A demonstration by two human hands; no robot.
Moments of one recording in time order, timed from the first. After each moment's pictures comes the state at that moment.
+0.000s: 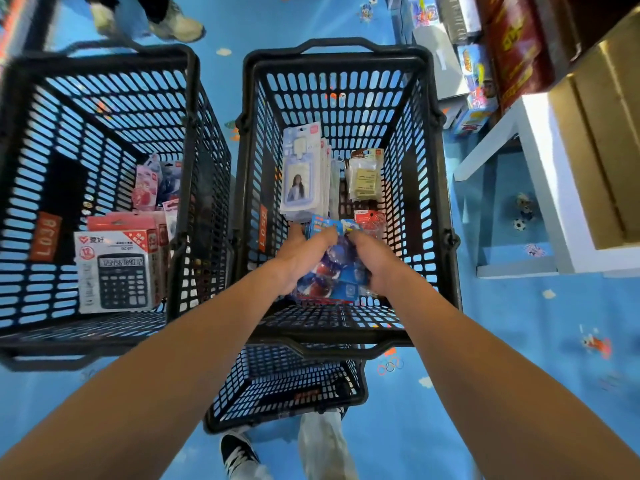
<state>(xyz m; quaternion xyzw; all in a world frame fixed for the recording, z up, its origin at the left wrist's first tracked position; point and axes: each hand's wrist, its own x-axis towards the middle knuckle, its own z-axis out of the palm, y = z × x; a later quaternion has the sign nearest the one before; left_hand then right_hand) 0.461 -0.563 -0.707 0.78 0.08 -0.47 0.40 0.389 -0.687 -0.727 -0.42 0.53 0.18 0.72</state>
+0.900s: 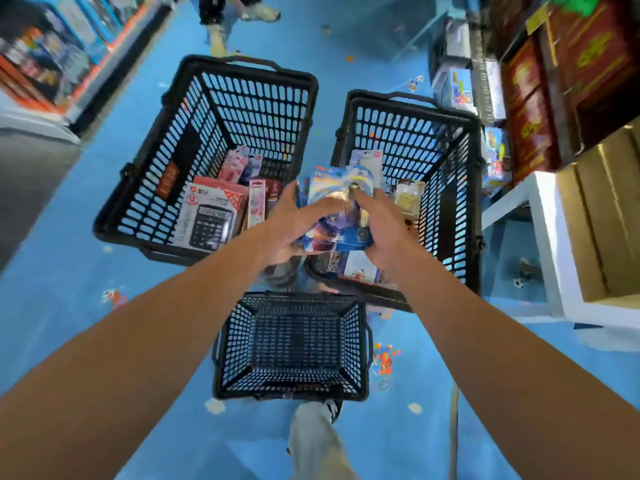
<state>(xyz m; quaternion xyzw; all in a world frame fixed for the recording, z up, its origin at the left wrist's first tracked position) 0.455 -0.423 -0.579 0.65 0.07 -0.39 0.65 0.399 -0.572 -0.585 -0.54 0.35 0.02 0.77</state>
